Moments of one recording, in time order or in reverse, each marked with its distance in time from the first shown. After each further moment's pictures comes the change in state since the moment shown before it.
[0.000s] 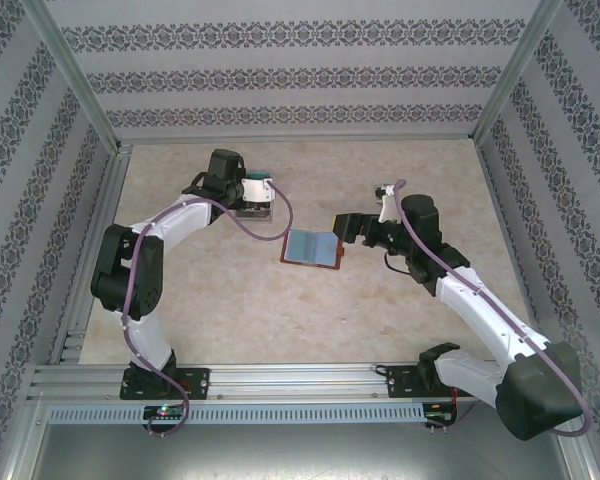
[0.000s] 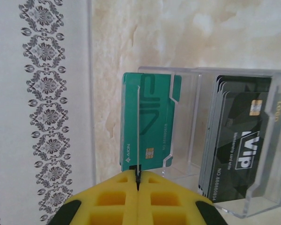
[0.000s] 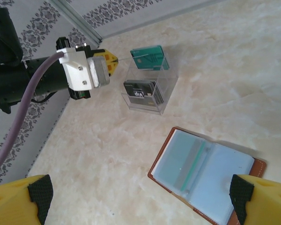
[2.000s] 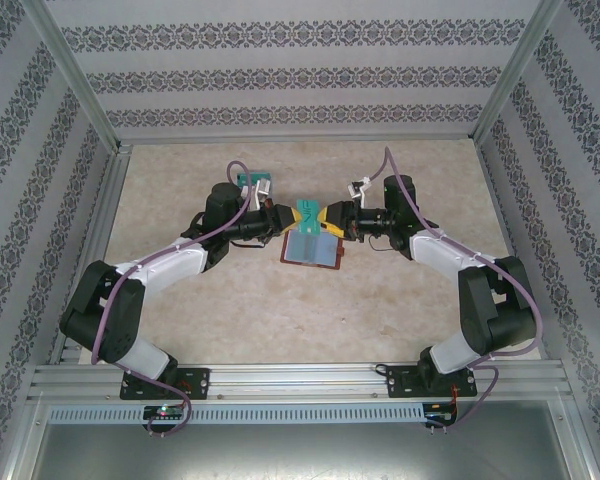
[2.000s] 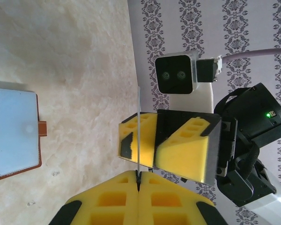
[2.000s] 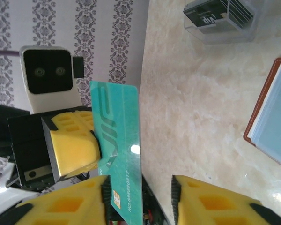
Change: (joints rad) left arm -0.158 -0.297 -0.416 0.482 0.706 -2.420; right arm -0.079 0.446 0.118 0.264 -0.583 0.439
